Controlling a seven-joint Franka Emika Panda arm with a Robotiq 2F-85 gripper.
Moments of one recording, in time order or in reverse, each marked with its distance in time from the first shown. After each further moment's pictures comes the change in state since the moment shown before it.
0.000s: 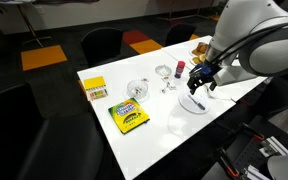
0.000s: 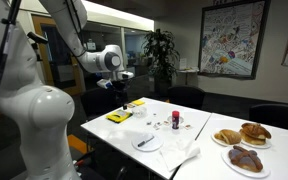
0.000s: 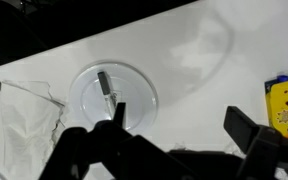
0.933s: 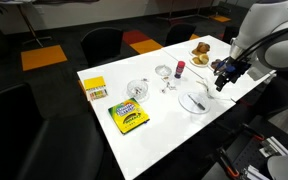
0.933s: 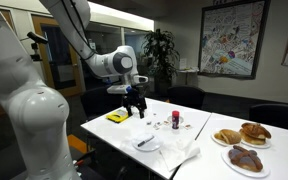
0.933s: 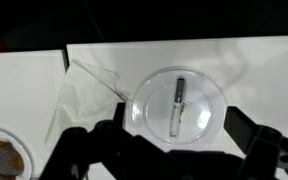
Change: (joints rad) arm -0.168 -0.092 -0.135 -0.113 -0.172 -0.020 -0.413
